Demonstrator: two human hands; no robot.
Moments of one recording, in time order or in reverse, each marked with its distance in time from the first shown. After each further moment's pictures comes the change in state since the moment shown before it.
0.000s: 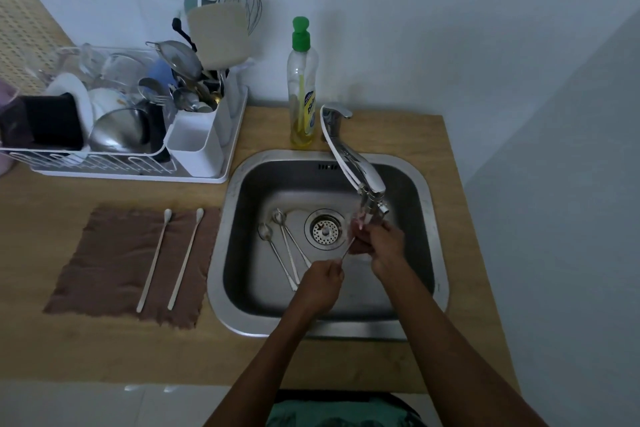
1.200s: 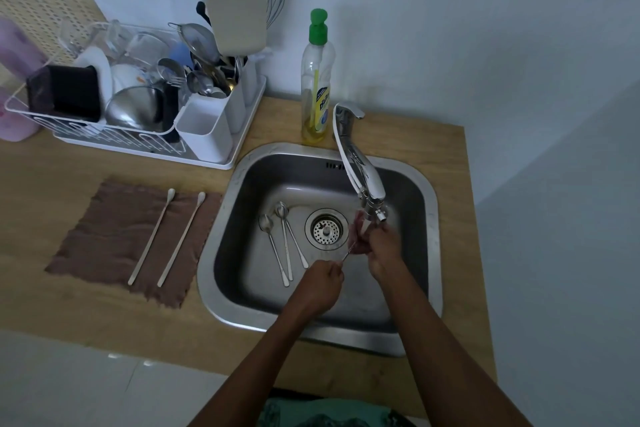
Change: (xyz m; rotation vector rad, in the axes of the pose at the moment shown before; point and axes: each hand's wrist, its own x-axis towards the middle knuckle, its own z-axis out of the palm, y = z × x) left_hand 0.007 0.014 0.019 0.051 0.038 -0.043; right_hand 0.033 -0.003 -0.008 -0.038 -0.191 0.052
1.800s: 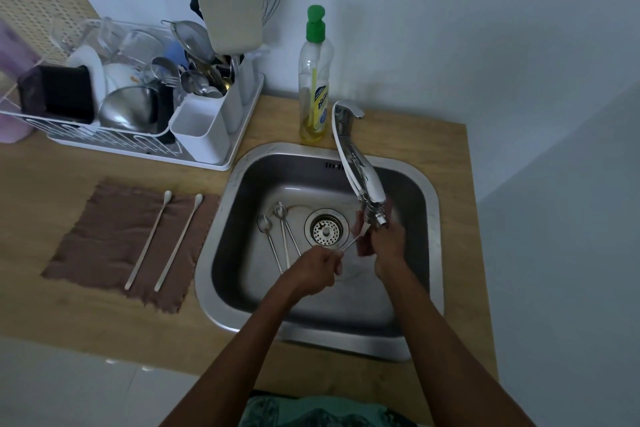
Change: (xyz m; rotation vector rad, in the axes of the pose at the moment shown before) left_hand 0.028 0.008 -0.025 0.143 -0.107 0.010; right_hand 0.005 -0.007 0.000 -0.162 0.108 -0.125
